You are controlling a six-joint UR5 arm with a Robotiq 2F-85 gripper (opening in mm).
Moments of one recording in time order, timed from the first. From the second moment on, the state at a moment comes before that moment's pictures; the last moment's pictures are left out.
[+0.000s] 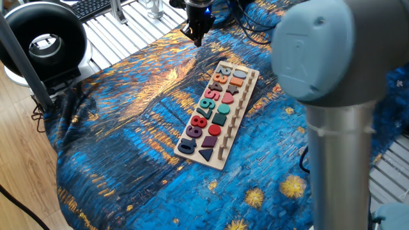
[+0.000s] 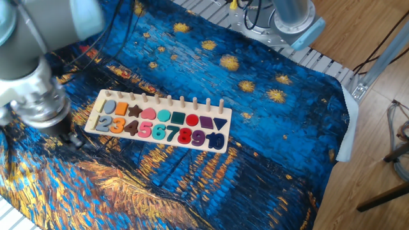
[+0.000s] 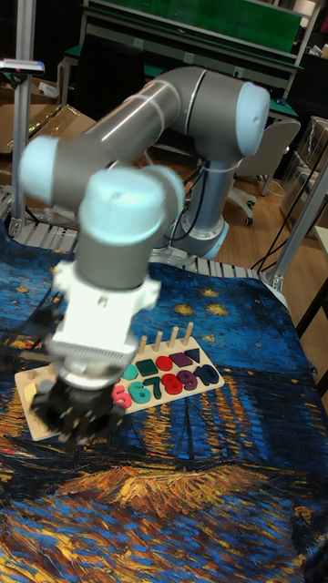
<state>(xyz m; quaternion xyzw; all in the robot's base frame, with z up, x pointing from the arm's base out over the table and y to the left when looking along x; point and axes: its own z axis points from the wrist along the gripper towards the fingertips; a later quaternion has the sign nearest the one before) 0.710 -0.073 0.090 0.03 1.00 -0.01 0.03</state>
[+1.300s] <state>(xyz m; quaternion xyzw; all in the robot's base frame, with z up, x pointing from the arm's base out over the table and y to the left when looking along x) 0.692 -0.077 0.089 0.08 1.00 0.00 0.01</state>
